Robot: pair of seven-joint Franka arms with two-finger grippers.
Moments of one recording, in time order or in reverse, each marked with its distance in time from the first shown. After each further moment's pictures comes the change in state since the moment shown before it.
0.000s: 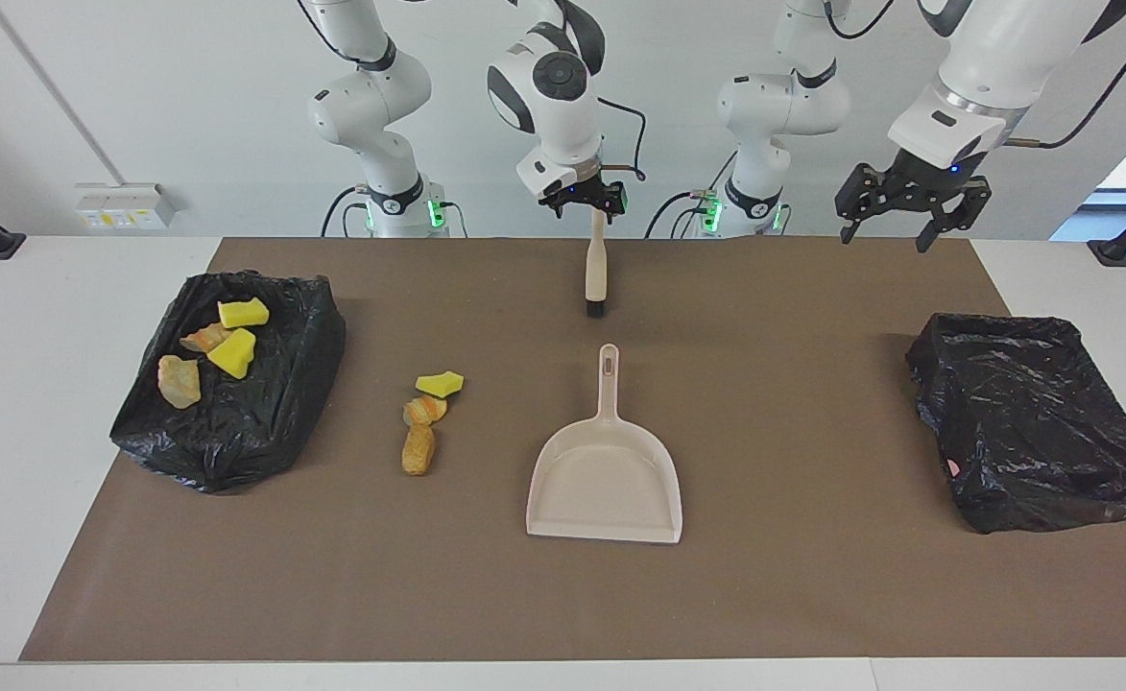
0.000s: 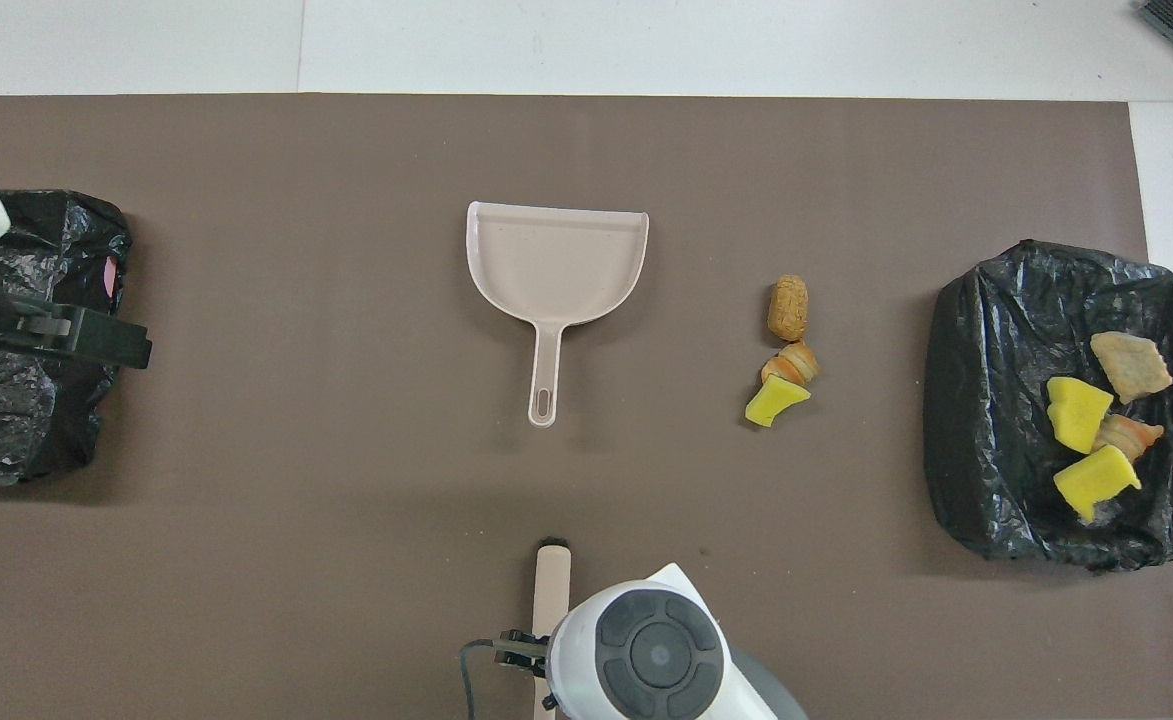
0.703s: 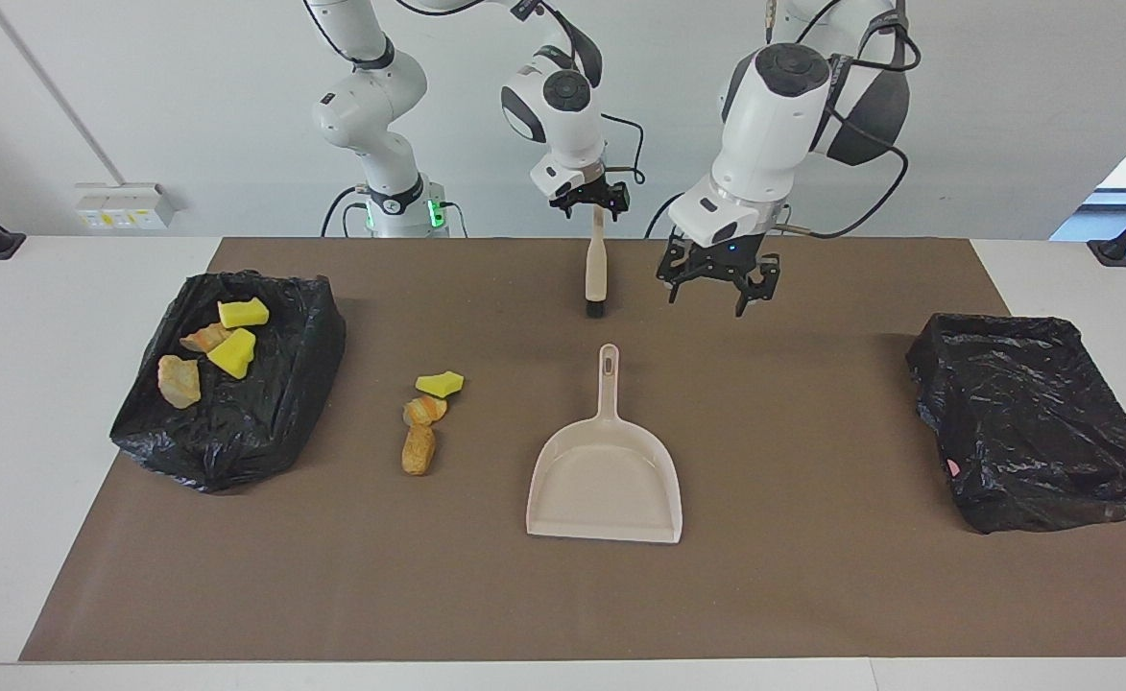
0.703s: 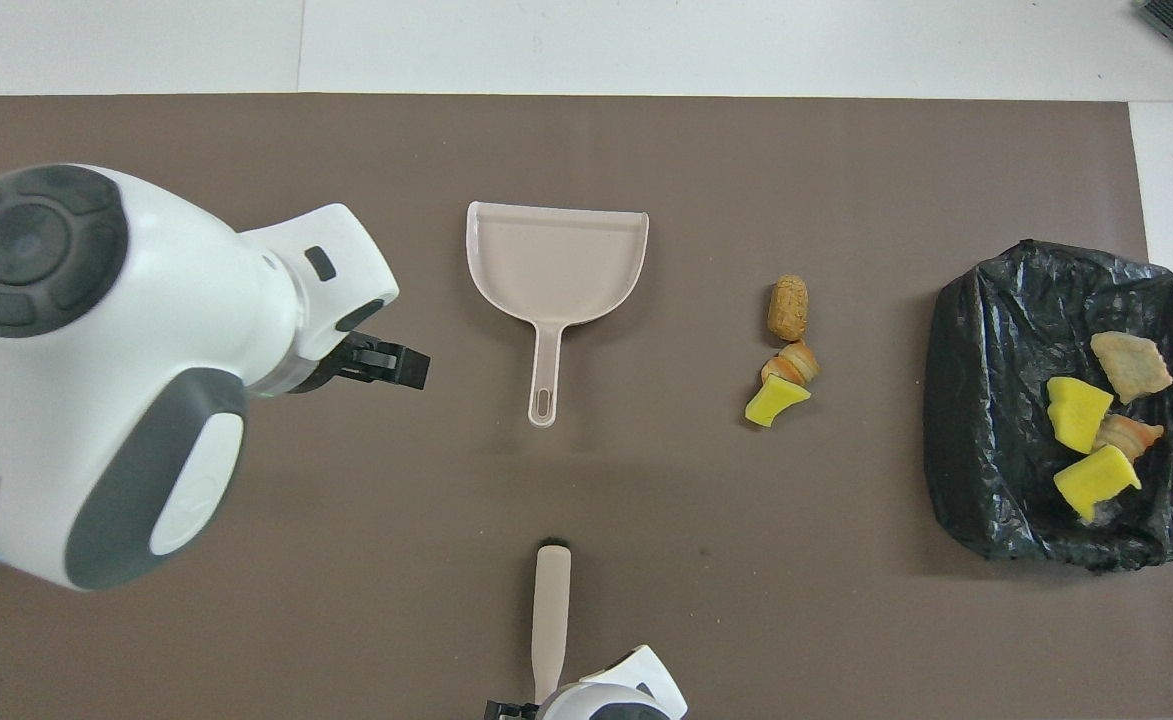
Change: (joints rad) left arm -0.081 0.103 -0.221 -0.206 0.000 0.381 -0.263; right arm 0.155 -0.014 -0.001 -0.198 0.061 0.254 0.004
